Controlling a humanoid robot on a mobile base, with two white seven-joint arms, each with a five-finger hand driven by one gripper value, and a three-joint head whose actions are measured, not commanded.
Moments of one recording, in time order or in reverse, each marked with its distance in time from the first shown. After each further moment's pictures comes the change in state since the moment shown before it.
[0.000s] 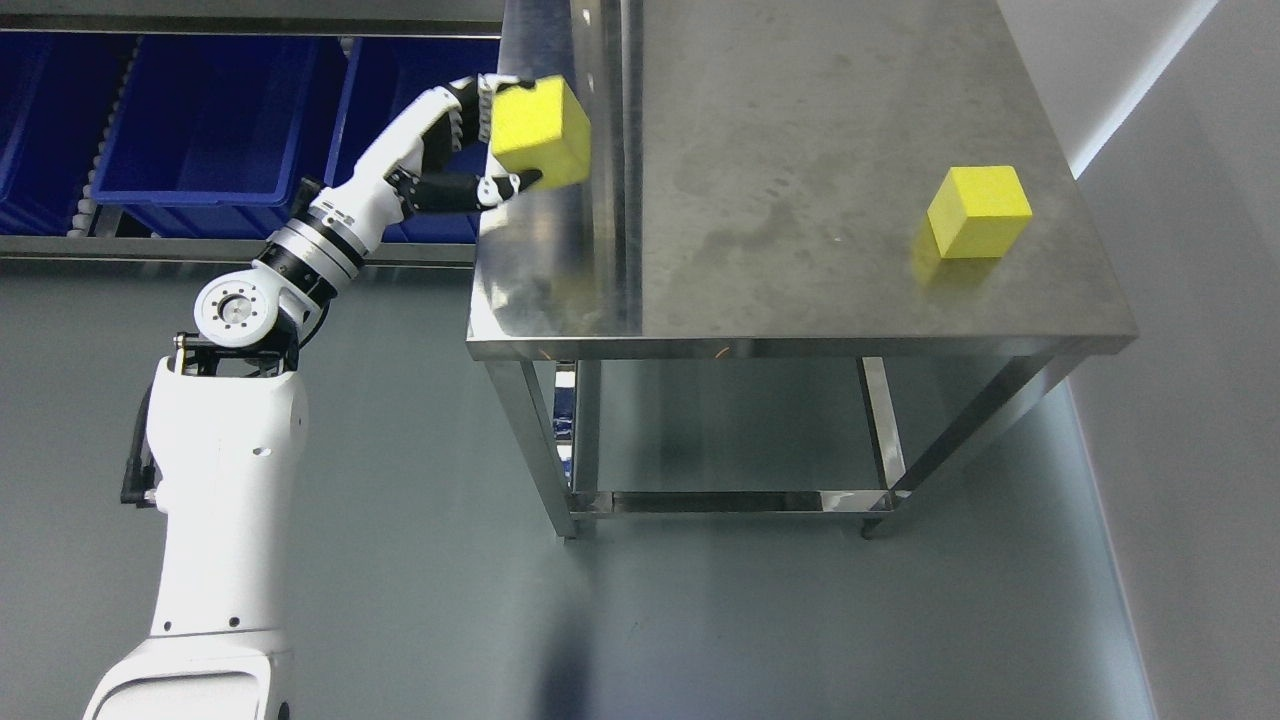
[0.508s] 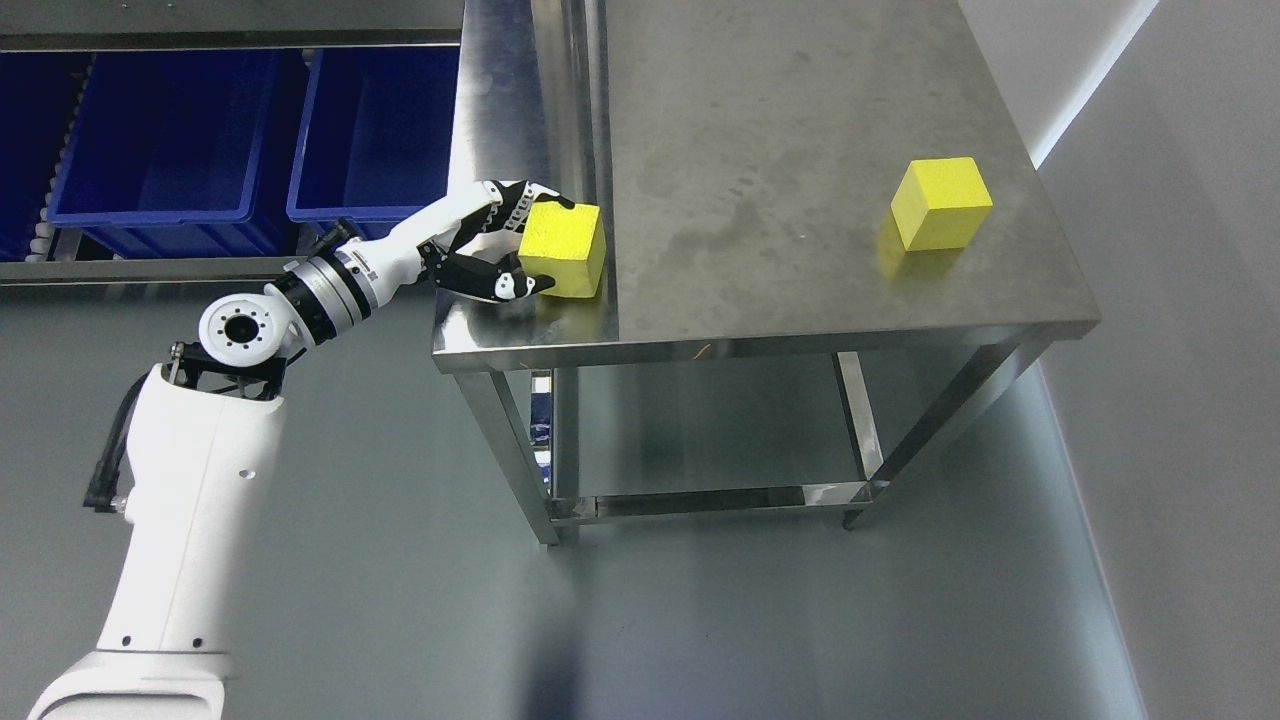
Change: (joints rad) left arm 0.034 0.118 -0.153 0.000 -0.154 0.018 -0.247; right arm 0.000 0.000 0.000 0.000 0.000 0.000 0.000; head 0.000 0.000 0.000
